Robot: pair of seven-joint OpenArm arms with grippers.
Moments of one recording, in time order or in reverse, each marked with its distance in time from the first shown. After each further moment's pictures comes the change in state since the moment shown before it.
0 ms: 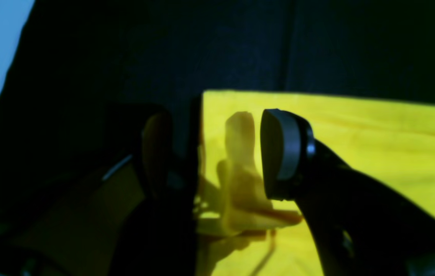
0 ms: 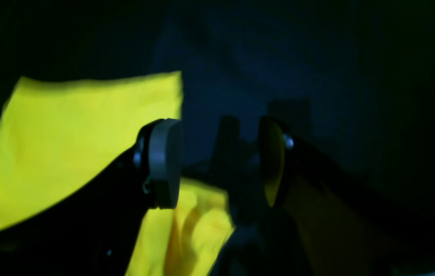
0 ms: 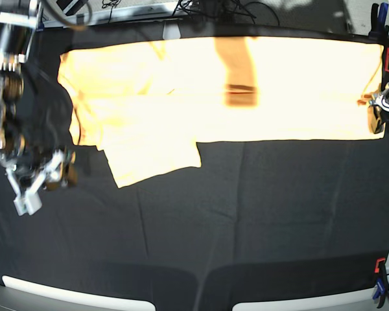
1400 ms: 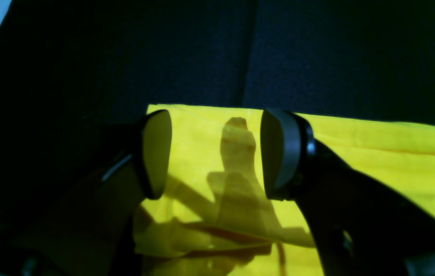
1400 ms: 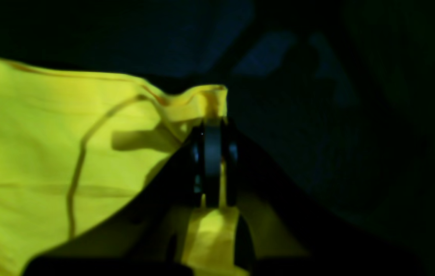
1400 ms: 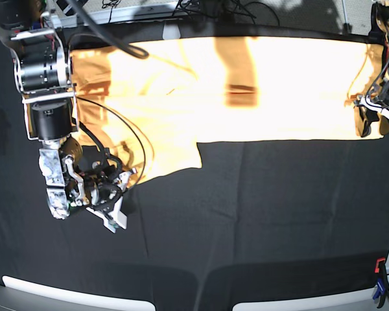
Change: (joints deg) left arm -0.1 5.9 -0.1 1.1 4.6 0.0 -6.2; right arm 24.0 -11.9 -24.7 -31.9 -17.1 7.0 -5.2
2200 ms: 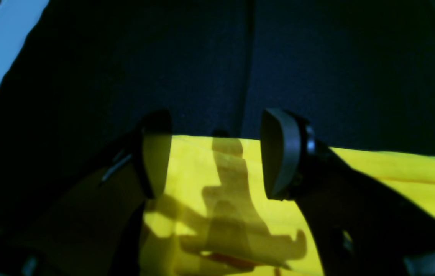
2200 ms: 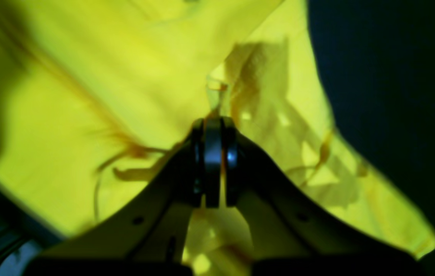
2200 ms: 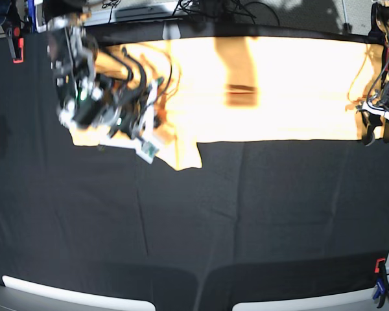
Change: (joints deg) left arm -0.1 0.0 0.0 0.0 0.2 0.0 -6.0; right arm -38.0 0.2 0.0 57.8 1.2 -0.2 -6.7
